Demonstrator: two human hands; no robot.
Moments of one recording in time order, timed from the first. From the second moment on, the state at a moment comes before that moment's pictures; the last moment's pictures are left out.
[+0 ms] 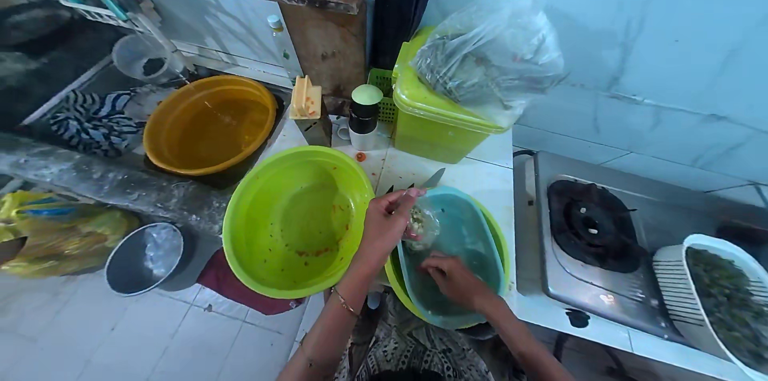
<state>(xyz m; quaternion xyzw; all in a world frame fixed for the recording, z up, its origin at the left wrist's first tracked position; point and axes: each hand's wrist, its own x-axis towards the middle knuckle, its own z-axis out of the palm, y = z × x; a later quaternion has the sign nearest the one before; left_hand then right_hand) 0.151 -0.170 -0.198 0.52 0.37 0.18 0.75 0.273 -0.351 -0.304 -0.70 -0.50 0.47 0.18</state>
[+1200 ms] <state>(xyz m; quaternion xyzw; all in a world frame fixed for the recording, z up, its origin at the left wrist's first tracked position) 0.154 -0.170 -0.200 0.55 0.36 0.16 0.74 0.269 -0.365 -0.300 -0.69 -0.28 0.65 0.16</state>
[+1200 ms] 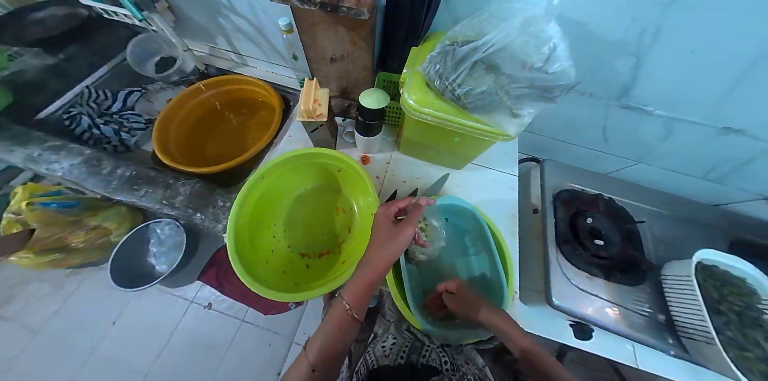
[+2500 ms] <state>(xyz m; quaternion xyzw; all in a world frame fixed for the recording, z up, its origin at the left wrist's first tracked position) 0.160 -0.166 -0.198 0.55 0.35 0.16 0.74 0.270 -0.363 -0.287 -0.63 -0.54 0.56 -0.04</state>
